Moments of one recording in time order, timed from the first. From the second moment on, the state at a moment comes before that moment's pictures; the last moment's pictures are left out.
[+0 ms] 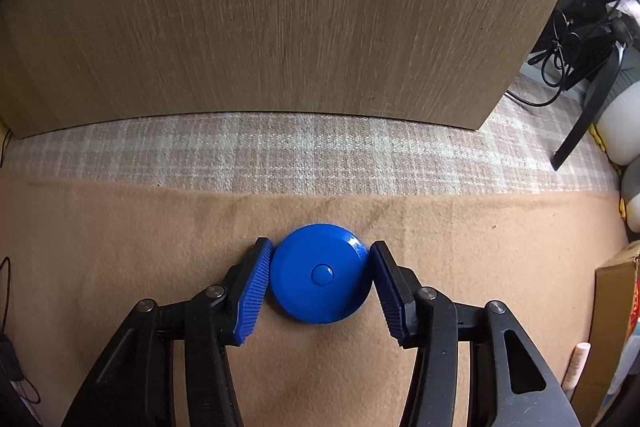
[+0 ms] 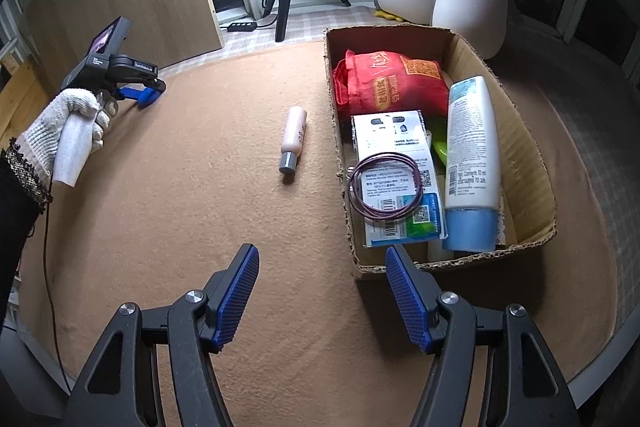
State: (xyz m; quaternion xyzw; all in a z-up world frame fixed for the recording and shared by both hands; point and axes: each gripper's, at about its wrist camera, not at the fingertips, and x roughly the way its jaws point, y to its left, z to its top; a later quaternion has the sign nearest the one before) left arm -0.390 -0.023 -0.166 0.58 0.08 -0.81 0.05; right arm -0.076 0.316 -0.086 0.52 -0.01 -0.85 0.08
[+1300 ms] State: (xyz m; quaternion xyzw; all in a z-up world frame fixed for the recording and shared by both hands) left arm -0.186 0.187 -0.105 0.52 0.01 -0.84 -0.17; right arm -0.042 0.364 -0.065 0.48 -0.03 -0.87 0.05
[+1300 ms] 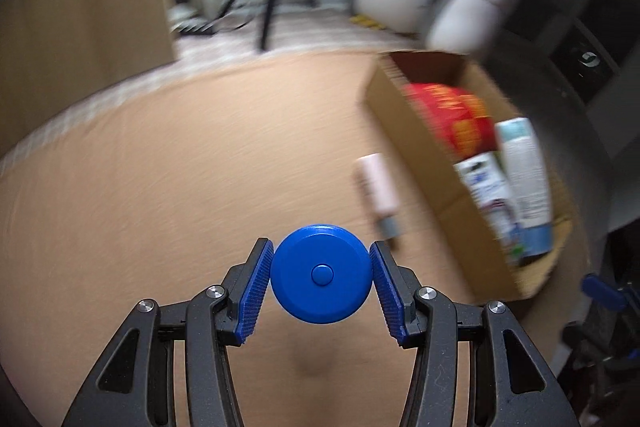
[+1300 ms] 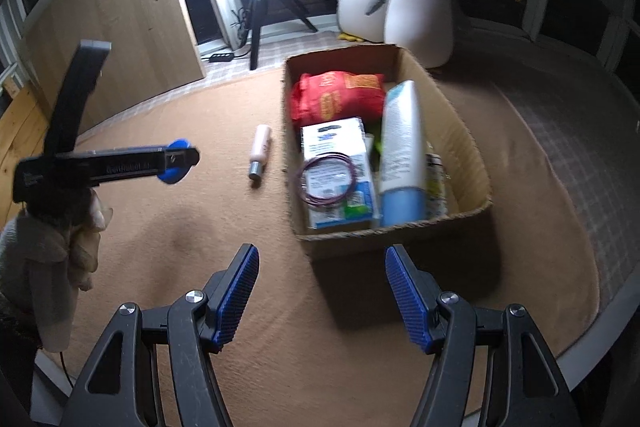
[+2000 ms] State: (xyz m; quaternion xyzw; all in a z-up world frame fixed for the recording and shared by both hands) left arm -0.183 0.346 -0.098 0.51 -0.05 -0.81 -0.28; right arm -0.019 0.437 -0.077 0.49 -0.07 -0.87 -0.01
